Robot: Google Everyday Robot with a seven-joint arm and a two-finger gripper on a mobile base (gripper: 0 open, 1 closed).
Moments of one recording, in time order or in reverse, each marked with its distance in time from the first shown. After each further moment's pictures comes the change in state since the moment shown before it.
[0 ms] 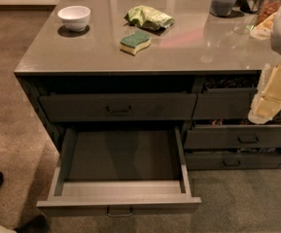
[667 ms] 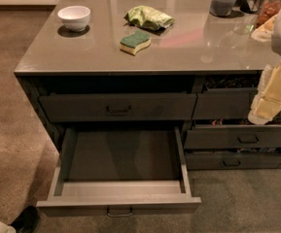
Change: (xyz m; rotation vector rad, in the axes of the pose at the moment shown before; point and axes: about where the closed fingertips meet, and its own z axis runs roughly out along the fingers) arm 0.004 0.000 0.003 -0.007 0.001 0.020
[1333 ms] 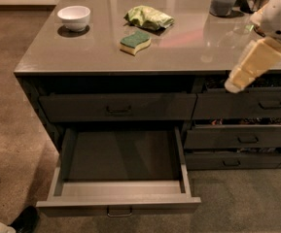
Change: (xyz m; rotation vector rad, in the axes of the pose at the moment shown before) arm -0.013 -0.062 0.017 0.094 -0.135 0.175
